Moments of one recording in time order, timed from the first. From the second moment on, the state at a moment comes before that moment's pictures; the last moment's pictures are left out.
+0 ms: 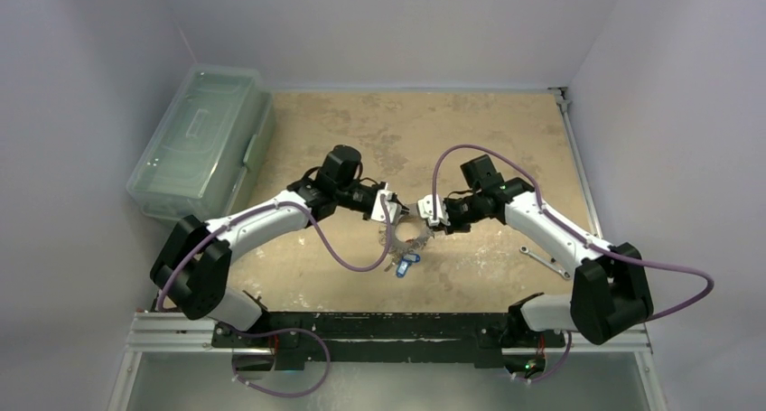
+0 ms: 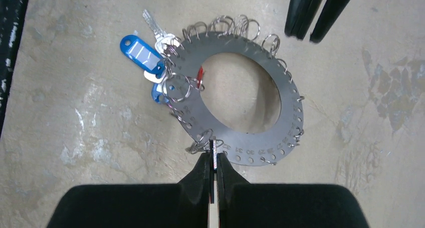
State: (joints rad) left arm -0.69 1.48 0.96 -0.04 0.90 0.95; right arm 0.43 1.33 0.88 -0.69 -0.66 -1.26
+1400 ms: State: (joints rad) left arm -0.82 1.64 0.84 0.30 0.89 0.90; right arm 0.43 1.33 0.97 -0.85 -0.76 -1.33
